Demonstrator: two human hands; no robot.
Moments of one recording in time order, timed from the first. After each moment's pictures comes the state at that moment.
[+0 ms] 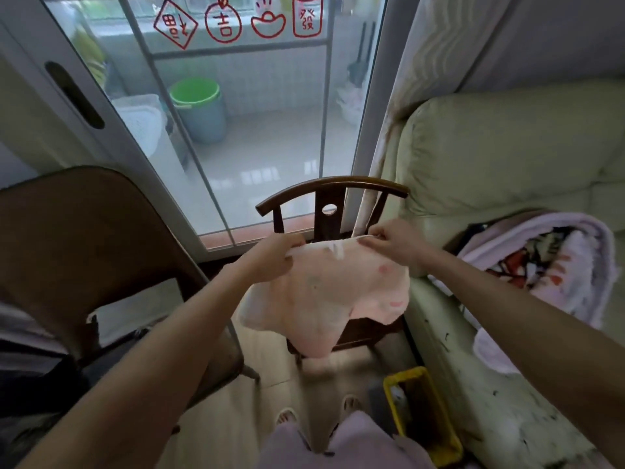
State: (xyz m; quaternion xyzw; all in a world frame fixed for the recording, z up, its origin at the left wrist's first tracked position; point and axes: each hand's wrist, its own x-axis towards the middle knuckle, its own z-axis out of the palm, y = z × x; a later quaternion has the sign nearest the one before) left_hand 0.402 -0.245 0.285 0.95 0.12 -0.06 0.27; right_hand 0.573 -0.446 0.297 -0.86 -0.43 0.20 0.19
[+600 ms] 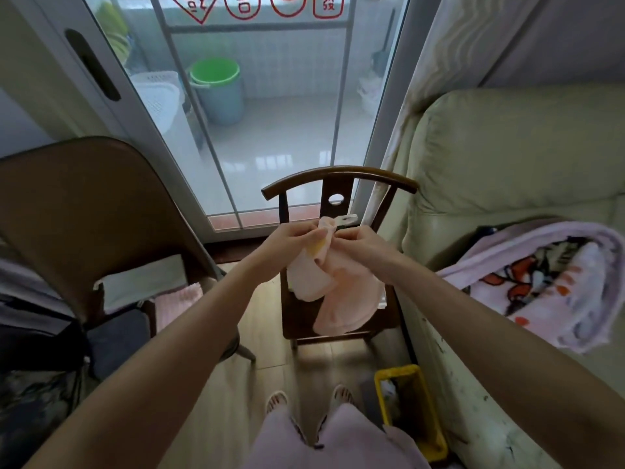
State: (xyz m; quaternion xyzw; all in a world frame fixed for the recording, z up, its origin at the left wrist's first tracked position) left_hand 0.400 -0.290 0.294 0.73 0.24 -0.02 0.64; right_hand 0.519 -0.429 0.294 -0.74 -0.29 0.43 0.43
